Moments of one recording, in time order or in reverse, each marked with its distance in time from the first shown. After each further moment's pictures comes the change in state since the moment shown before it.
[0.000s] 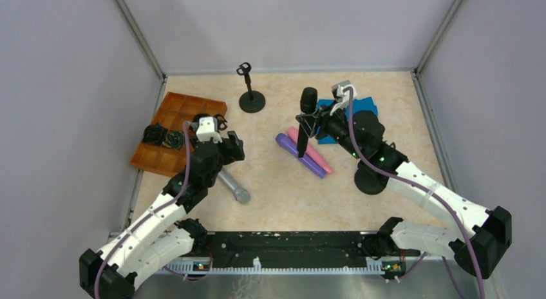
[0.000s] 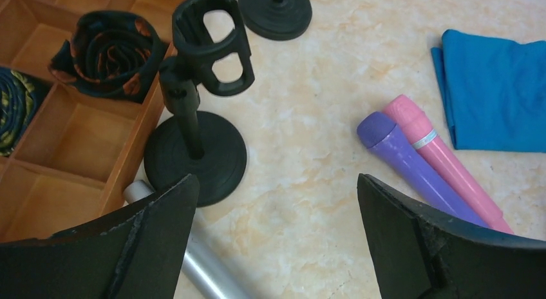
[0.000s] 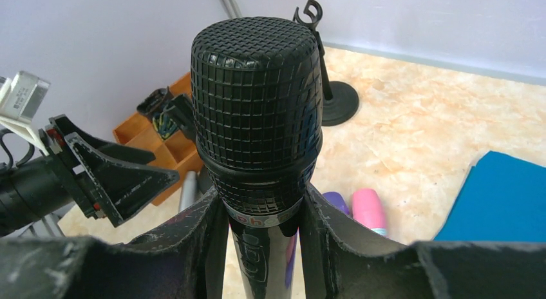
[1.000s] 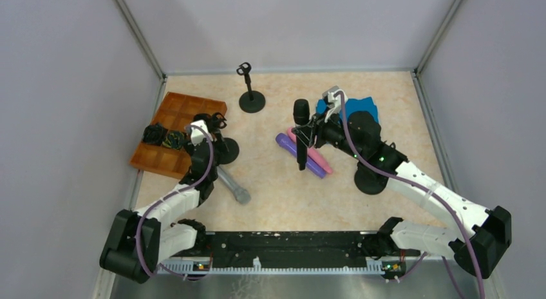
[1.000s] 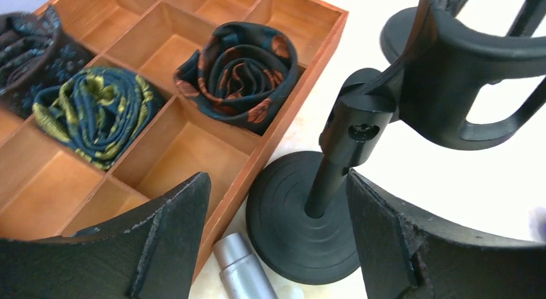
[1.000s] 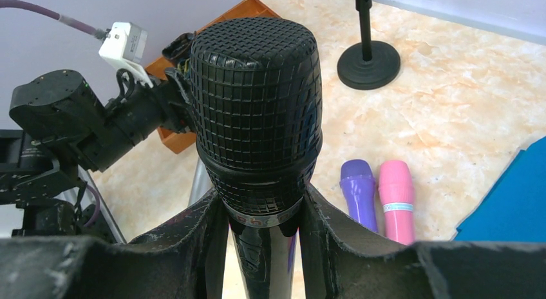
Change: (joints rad) left arm 0.249 0.312 -0.271 0.640 -0.132 0.151; right arm 0.000 0.002 0.000 -0.103 -0.152 -0.024
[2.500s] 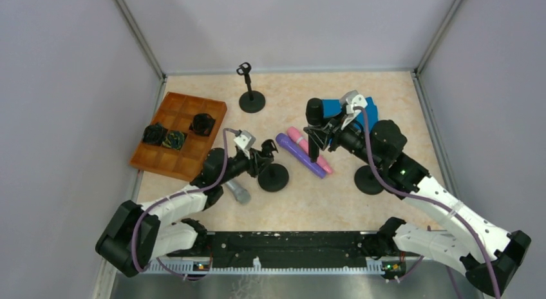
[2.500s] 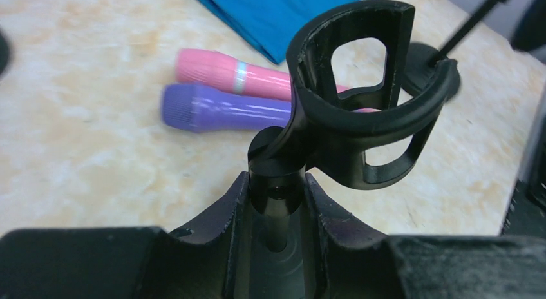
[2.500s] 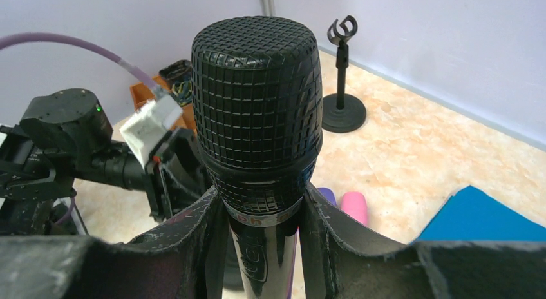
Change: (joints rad) left arm -0.166 0.044 -0.022 0.220 0.949 0.066; right arm 0.000 -0.183 -0.033 -0.011 0.007 -0.166
